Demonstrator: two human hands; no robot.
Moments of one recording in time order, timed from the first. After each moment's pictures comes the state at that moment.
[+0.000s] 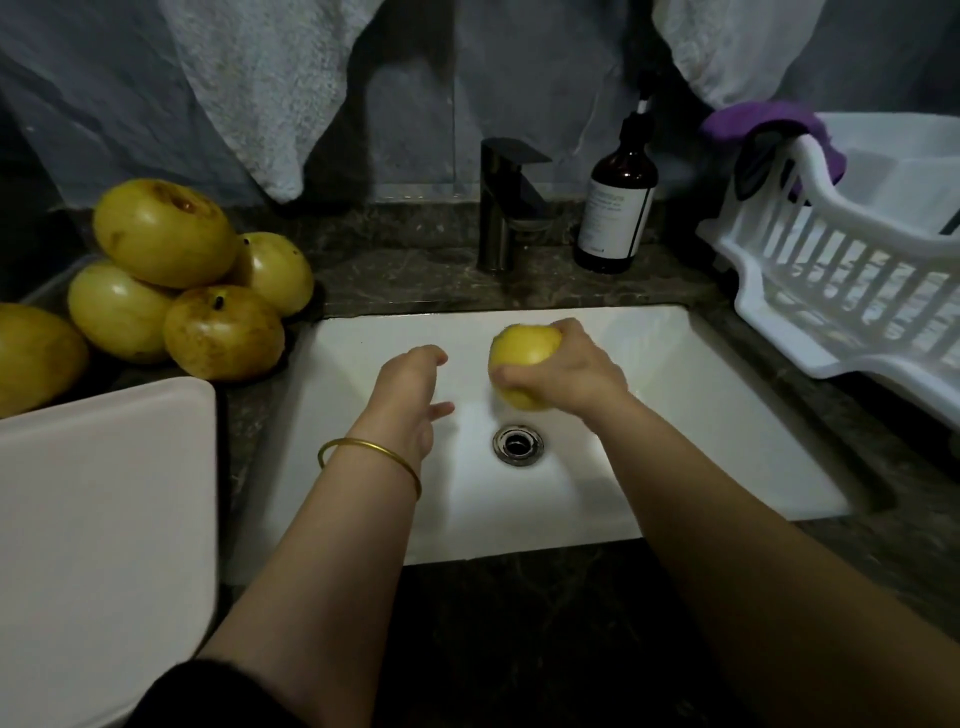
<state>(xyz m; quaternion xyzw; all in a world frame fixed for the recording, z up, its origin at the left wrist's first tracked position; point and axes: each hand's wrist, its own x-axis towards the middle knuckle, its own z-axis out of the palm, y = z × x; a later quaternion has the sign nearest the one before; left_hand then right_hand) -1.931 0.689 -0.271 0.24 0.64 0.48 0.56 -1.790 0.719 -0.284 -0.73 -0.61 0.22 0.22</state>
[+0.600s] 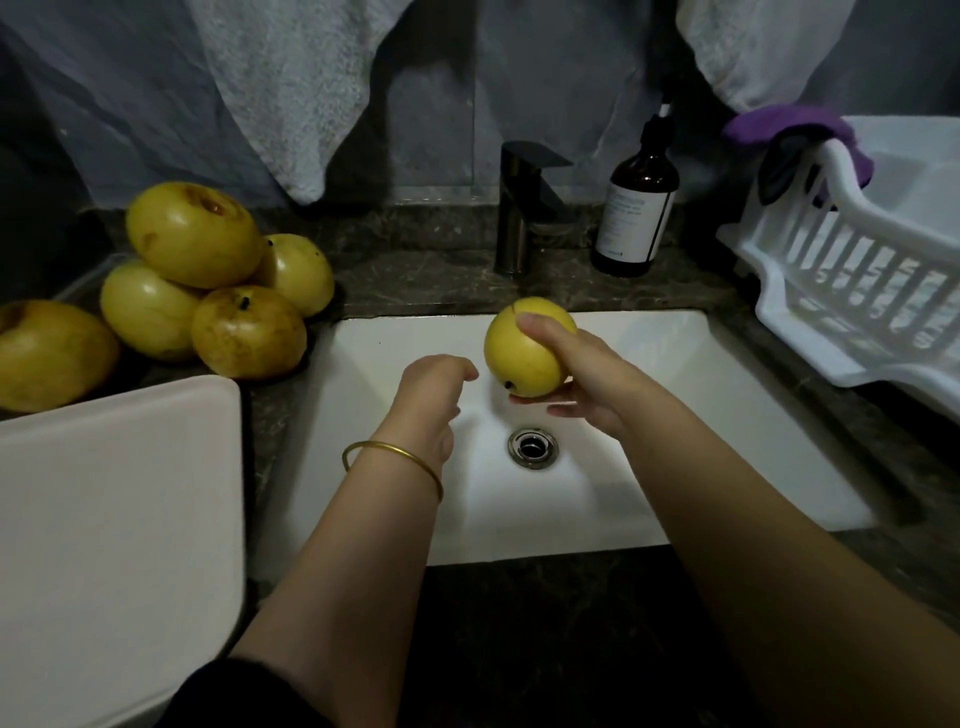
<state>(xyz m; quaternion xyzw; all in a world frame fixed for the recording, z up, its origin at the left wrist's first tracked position) -1.929 0.686 -0.265 0.29 0.65 0.44 0.55 -1.790 0.720 -0.280 -0.56 -0.49 0.57 0.34</state>
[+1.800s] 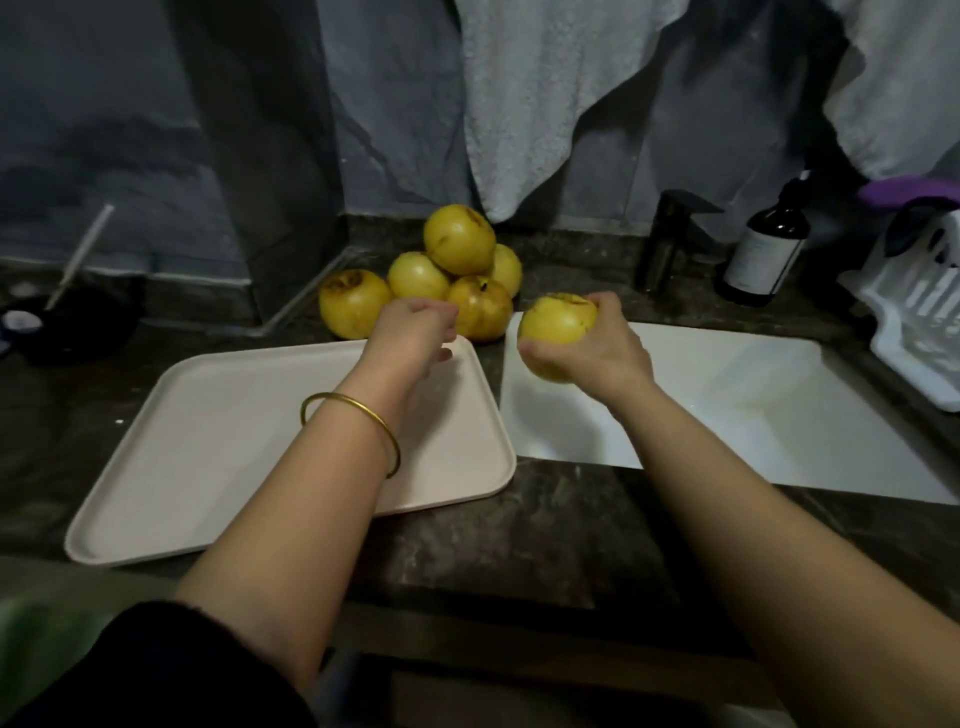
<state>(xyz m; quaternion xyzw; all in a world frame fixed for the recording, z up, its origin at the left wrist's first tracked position) -2.094 0.550 -0.199 0.39 0.64 0.55 0.38 -1.932 0.613 -0.226 -0.63 -0.66 0.25 0.33</state>
